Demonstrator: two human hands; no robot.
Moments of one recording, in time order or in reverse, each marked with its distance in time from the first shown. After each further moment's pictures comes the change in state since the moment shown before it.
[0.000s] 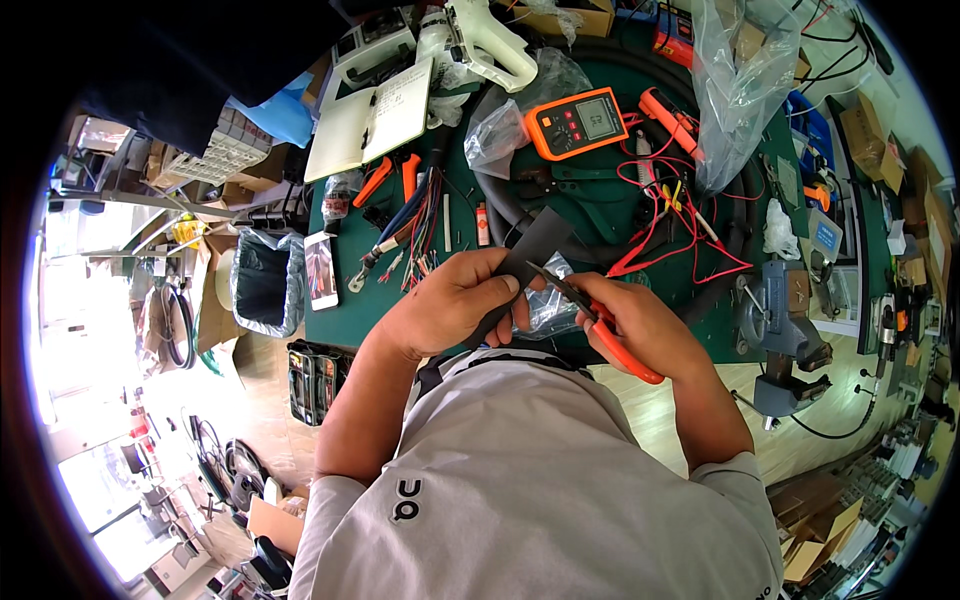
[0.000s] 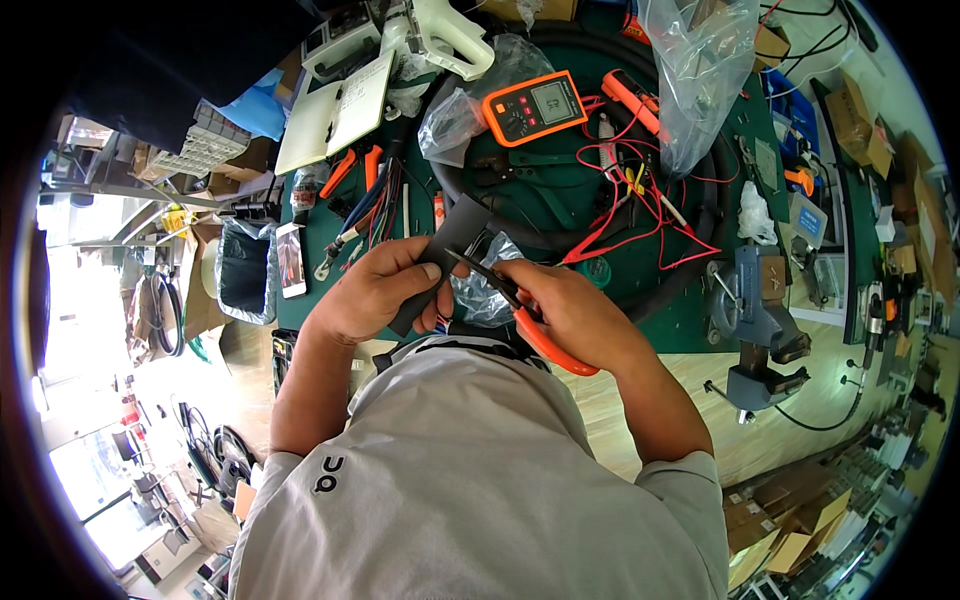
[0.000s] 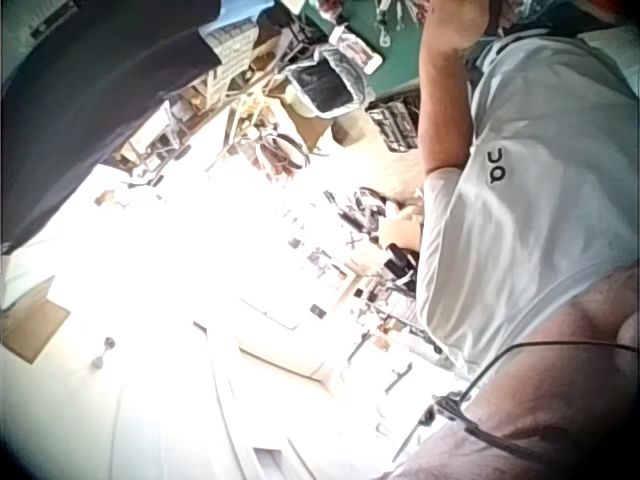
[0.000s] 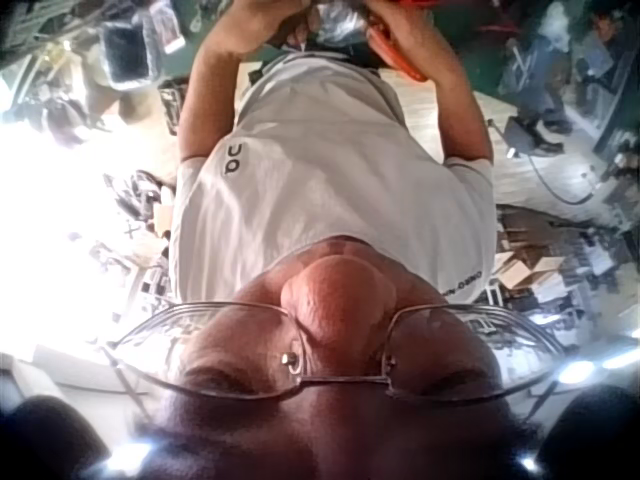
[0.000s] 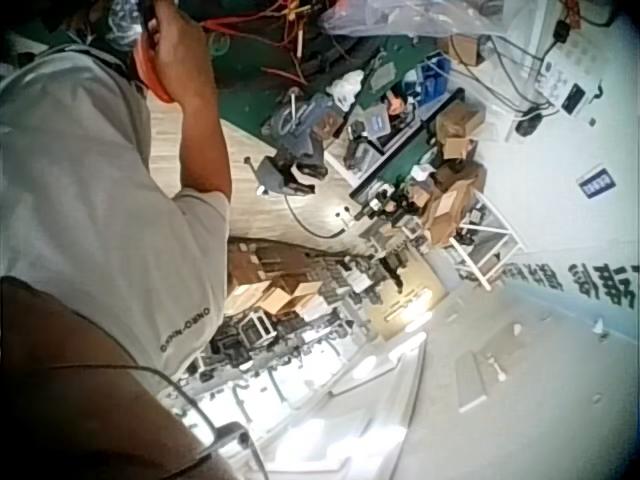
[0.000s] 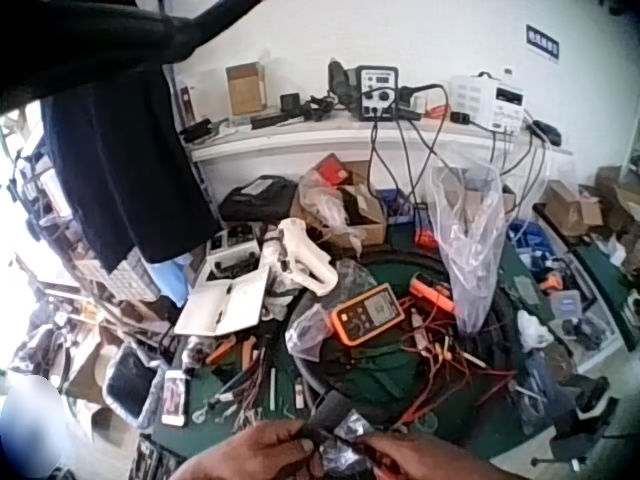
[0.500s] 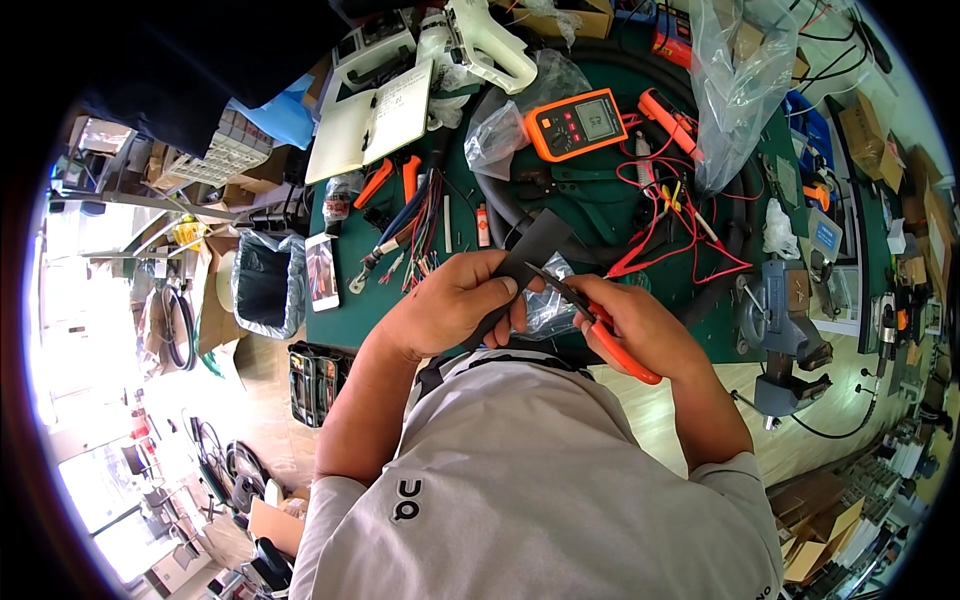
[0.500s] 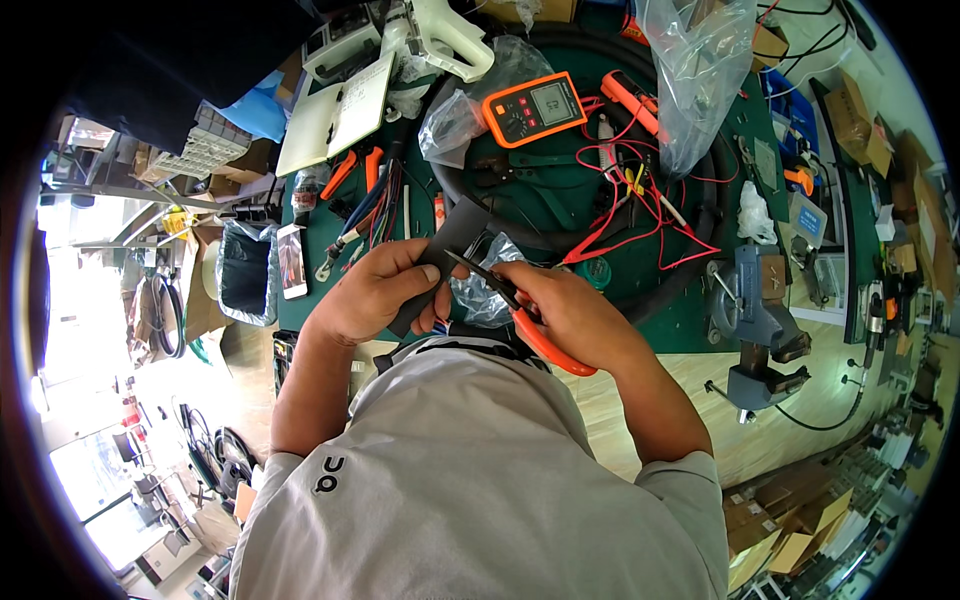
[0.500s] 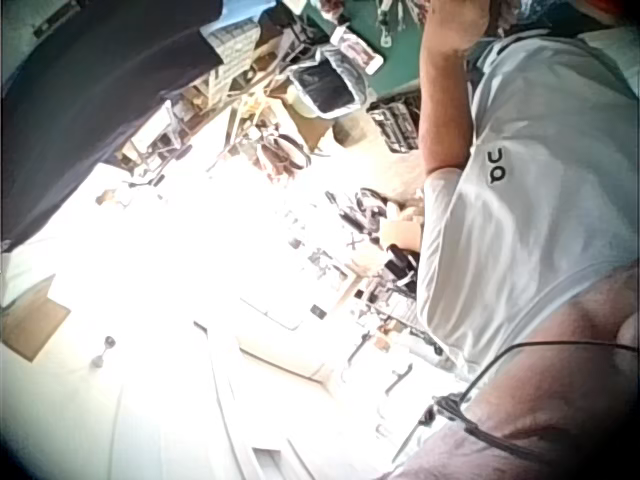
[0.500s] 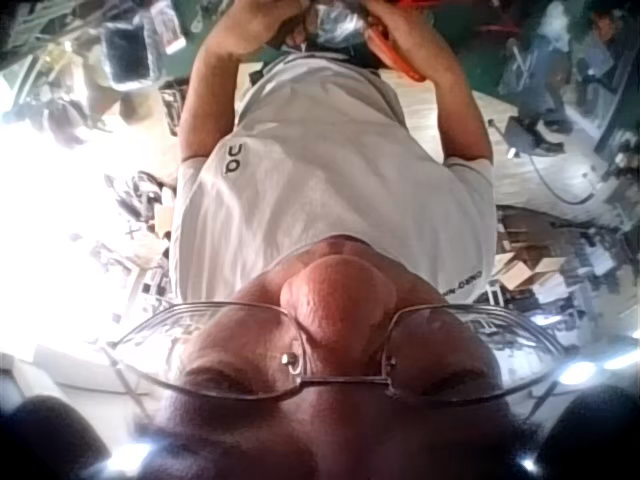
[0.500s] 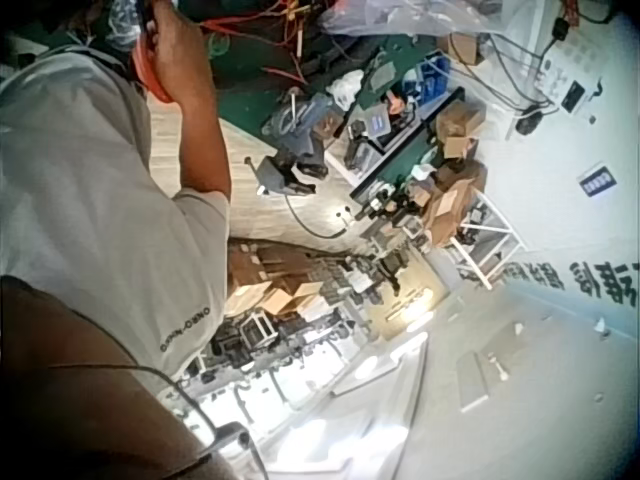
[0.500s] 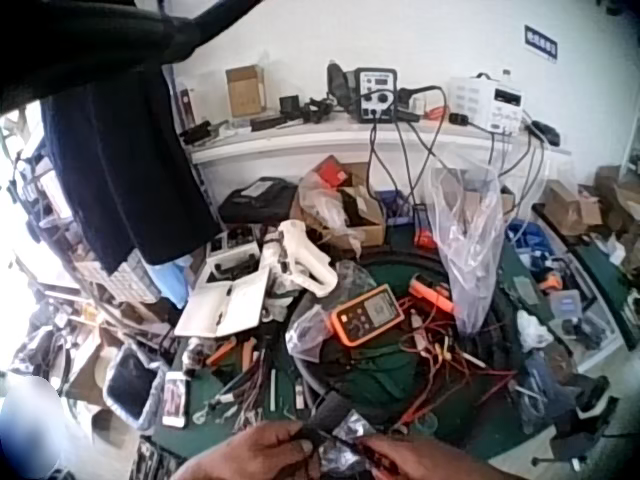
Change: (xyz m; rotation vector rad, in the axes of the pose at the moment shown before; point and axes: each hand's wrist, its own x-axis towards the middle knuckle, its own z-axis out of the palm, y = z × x) left_hand -0.002 0.002 0.002 0.010 0.006 -0.007; right_hand -0.001 0.003 0.003 -0.027 -0.003 -0.004
